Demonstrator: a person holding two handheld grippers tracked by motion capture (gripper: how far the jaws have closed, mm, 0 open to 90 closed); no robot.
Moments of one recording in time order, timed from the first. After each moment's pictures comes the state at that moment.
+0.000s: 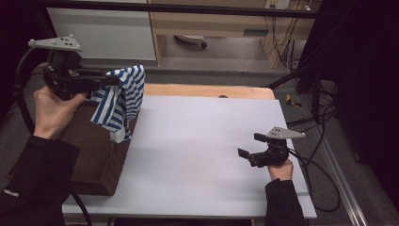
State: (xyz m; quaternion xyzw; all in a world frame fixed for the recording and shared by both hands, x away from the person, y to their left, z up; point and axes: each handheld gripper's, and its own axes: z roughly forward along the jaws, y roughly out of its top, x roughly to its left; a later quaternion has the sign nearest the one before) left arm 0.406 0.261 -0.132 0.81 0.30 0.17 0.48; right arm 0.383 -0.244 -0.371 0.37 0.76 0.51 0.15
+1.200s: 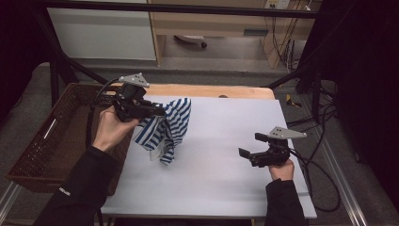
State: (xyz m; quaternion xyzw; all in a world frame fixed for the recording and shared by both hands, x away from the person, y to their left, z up) left arm 0.434 0.176 -0.231 0.86 0.27 0.09 0.42; right arm 0.382 -0.247 -0.369 0.37 0.76 0.51 0.15
